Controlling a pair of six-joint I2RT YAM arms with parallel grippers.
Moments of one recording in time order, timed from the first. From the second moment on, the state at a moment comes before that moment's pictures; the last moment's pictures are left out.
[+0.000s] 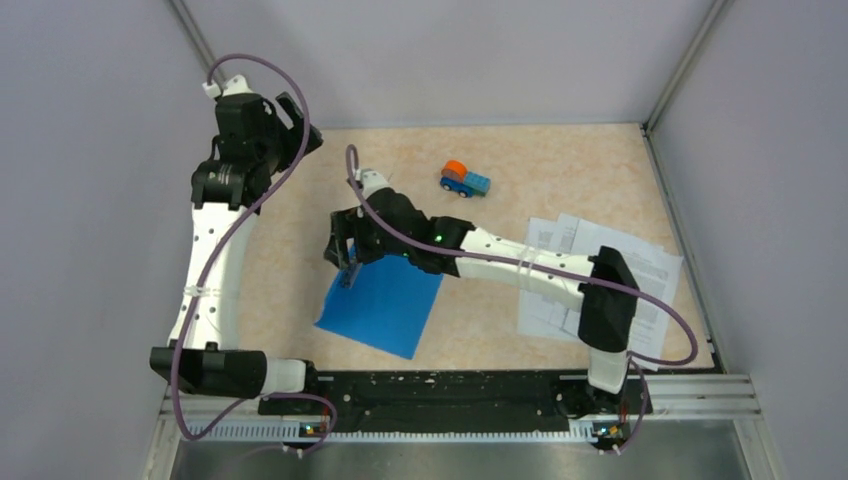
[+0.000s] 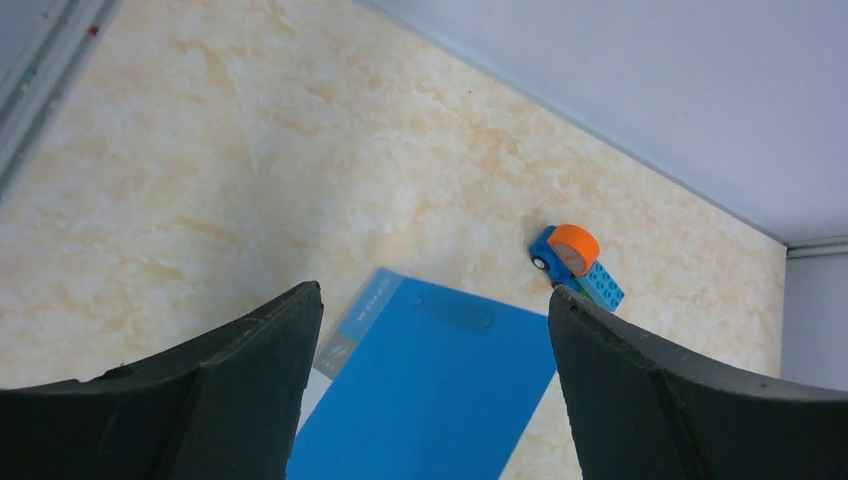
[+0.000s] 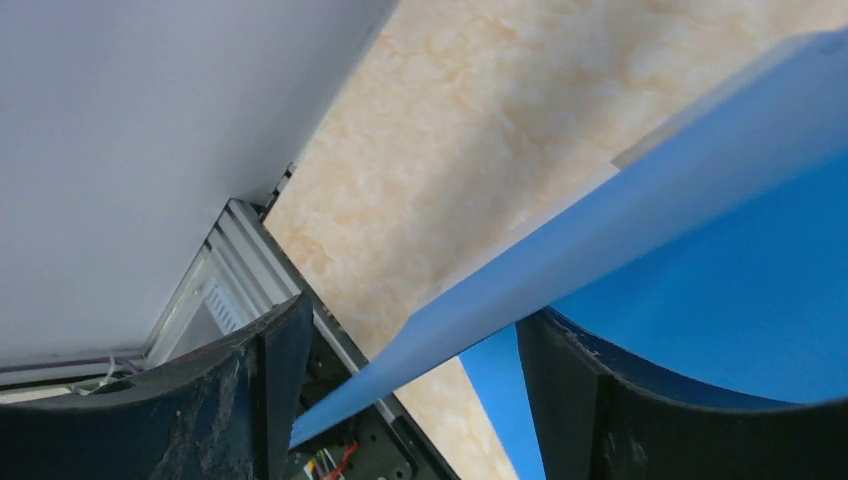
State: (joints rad) left arm -0.07 1.35 1.65 -0.76 -0.10 -0.57; right arm 1.11 1.81 1.62 -0.26 0.06 0.63
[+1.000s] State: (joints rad) left arm -0.07 1.28 1.43 -0.82 -0.07 -0.41; right arm 1.10 1.99 1.73 -0.23 0.18 0.52
